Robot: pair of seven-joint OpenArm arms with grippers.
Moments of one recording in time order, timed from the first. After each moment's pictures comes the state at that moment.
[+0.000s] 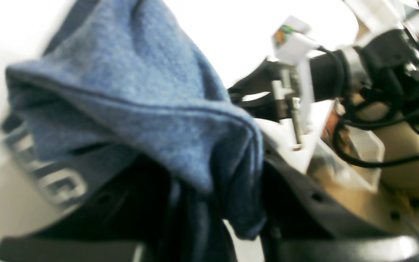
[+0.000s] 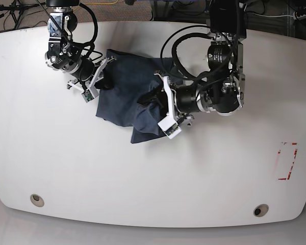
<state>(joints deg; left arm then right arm) -5.7 3.8 6.5 103.4 -45.5 -36.9 78.5 -14.1 12.6 7.7 90.3 18.0 37.4 -38.9</state>
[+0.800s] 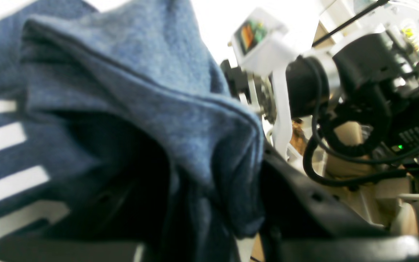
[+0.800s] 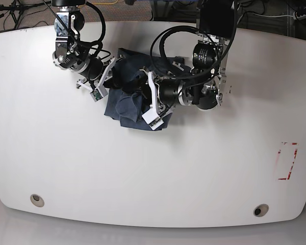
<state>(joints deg) -5.6 6.4 8.9 90.7 -45.9 -37.1 75.1 -14.0 10.2 5.8 90.2 18.4 37.4 -38.7</state>
